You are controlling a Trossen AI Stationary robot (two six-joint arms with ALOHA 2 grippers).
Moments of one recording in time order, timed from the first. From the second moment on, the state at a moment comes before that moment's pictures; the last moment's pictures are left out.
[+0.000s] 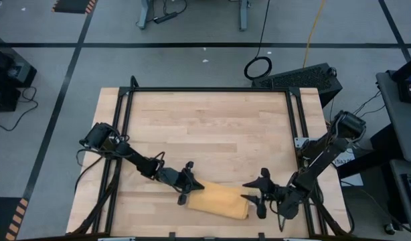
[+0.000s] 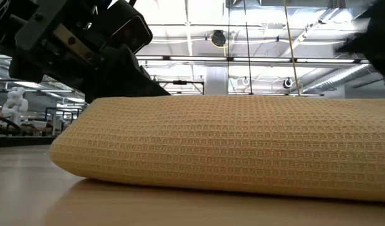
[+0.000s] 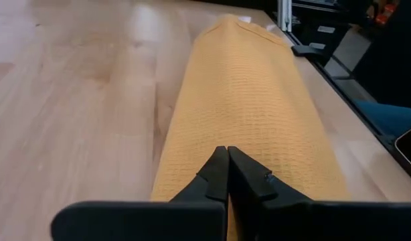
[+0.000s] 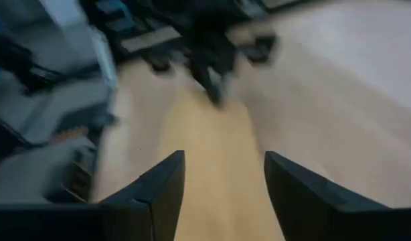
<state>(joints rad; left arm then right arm) -0.42 1.88 0.64 0.87 -0.15 -0.26 0.91 1.50 0.65 0.17 0.92 0.89</state>
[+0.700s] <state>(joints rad) -0.50 1.86 0.68 0.98 -0.19 -0.17 0.84 1.99 0.76 0.92 1.02 0.41</state>
